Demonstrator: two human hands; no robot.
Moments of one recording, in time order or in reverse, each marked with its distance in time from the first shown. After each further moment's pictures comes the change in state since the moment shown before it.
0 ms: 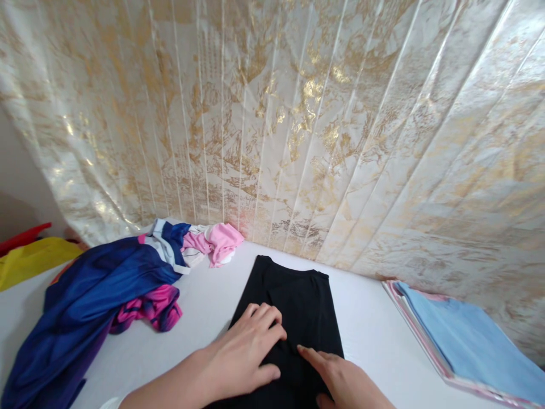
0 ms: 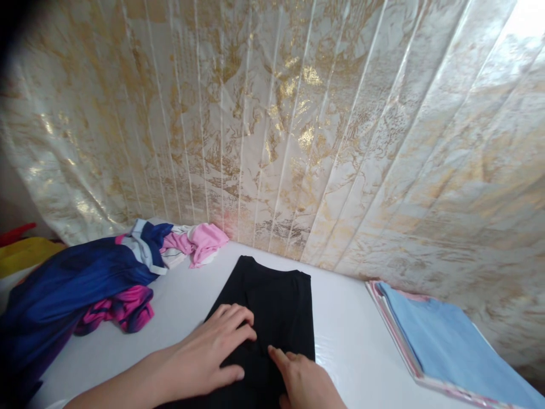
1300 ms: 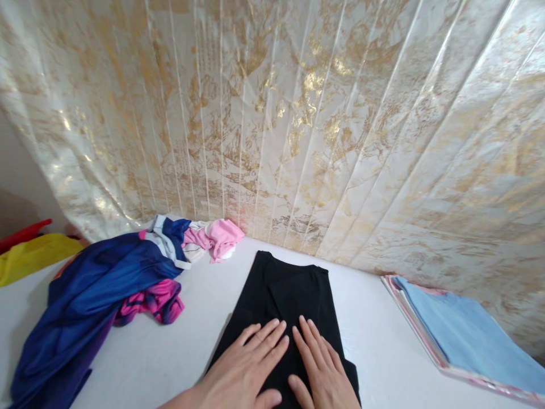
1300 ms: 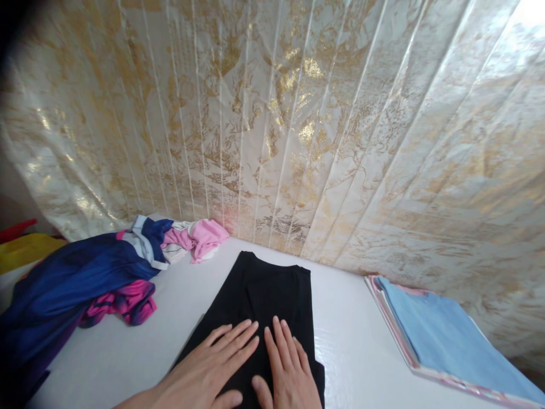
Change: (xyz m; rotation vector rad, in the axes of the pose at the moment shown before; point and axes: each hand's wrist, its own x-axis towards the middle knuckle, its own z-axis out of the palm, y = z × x) left_hand -0.024 0.007 0.042 0.060 -0.116 0.033; right_hand 0.025 0.023 0.083 -0.423 0.972 -0.331
